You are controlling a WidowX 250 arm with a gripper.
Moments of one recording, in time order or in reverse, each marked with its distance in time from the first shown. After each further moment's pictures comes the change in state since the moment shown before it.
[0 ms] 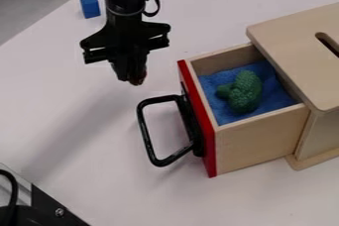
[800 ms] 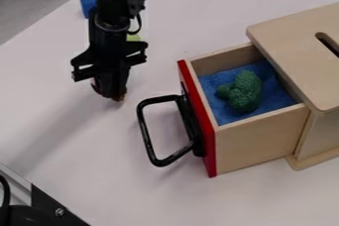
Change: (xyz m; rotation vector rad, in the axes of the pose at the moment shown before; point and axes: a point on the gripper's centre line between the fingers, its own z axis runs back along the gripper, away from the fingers) arm 0.009 0.022 -0.046 0.162 0.119 0.196
